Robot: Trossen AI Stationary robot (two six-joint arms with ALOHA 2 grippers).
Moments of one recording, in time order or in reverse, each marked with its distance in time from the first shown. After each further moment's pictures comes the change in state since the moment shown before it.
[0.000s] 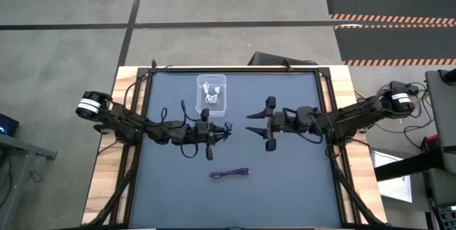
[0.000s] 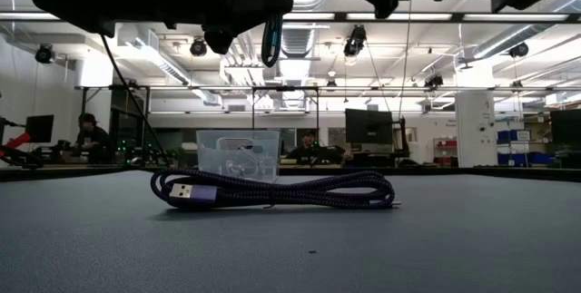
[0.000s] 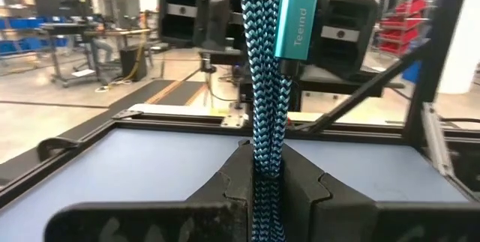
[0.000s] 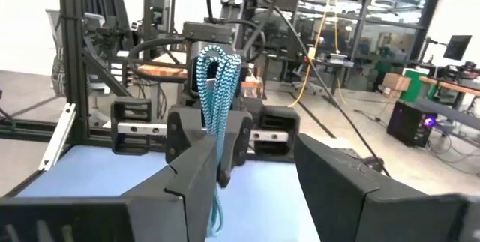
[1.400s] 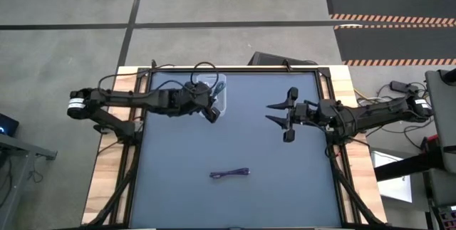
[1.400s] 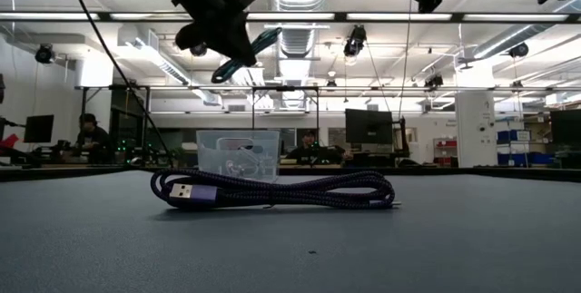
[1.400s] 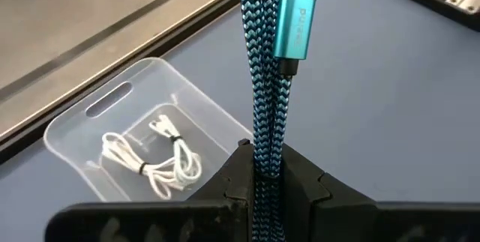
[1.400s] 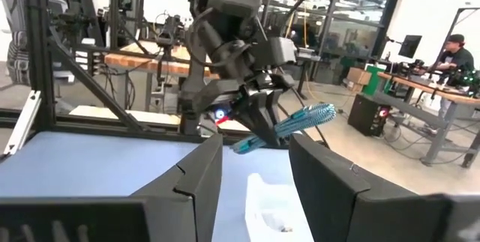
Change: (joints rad) left arm 0.279 -0.132 0.514 -1.452 -0.155 -0.475; right arm -0.049 -0.395 -0.102 -0.321 0.052 -0.043
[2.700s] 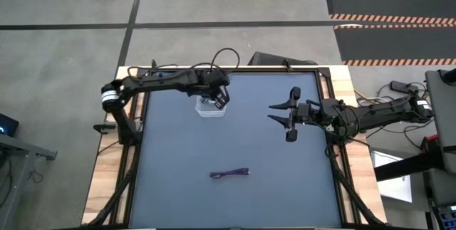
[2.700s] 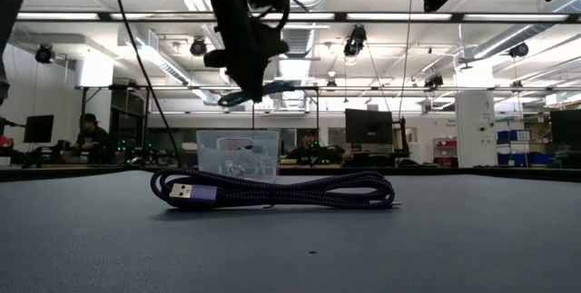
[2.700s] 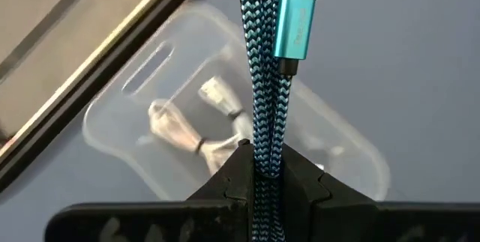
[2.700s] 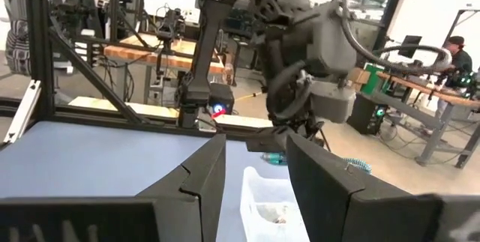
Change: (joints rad) left arm 0.220 0.365 0.393 -0.407 0.136 0.108; right arm 0.000 -0.051 -0.001 -0.073 -0.002 -0.021
